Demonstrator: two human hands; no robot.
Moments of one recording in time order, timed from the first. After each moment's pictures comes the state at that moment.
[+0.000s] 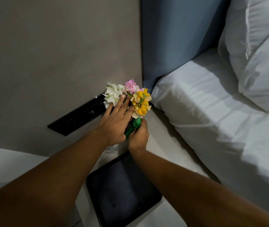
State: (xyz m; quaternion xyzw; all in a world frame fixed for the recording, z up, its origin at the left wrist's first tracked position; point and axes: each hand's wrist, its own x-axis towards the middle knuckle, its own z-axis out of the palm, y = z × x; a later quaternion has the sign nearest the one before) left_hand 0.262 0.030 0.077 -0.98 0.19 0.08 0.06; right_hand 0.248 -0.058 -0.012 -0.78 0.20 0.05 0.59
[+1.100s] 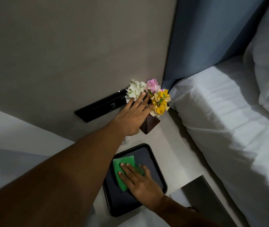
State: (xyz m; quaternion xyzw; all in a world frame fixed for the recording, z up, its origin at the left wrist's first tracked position) left_hand 0.260 0.035 0.084 -0.97 0.21 0.10 0.09; right_hand 0.093 -0.112 -0.041 -0.85 -0.51 0.06 0.12
